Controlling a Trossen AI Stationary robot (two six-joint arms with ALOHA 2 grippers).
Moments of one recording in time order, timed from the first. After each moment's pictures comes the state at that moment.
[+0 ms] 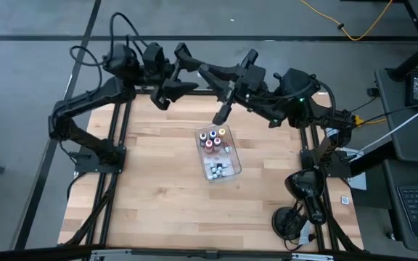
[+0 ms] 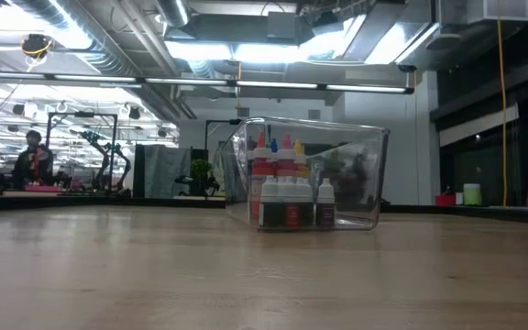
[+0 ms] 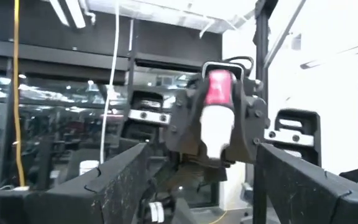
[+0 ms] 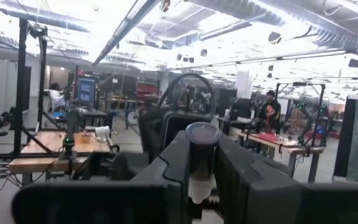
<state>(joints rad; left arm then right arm) 0.36 1.37 1.58 0.33 0.55 -0.33 0.14 1.82 2.36 -0.17 0.50 -0.27</state>
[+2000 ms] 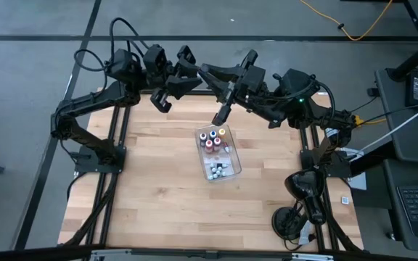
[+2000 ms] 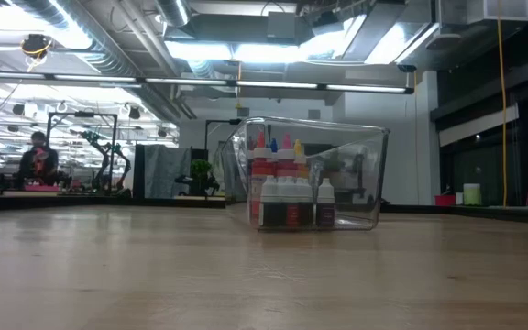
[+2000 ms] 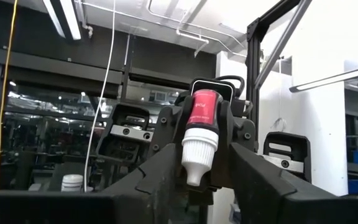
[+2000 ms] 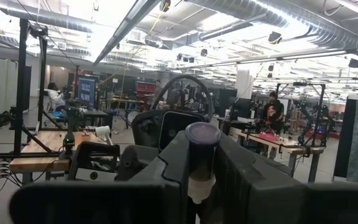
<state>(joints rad) 0.30 1.40 1.58 0.44 0.49 -0.40 0.14 1.82 2.36 -0.17 0.51 -0.27</state>
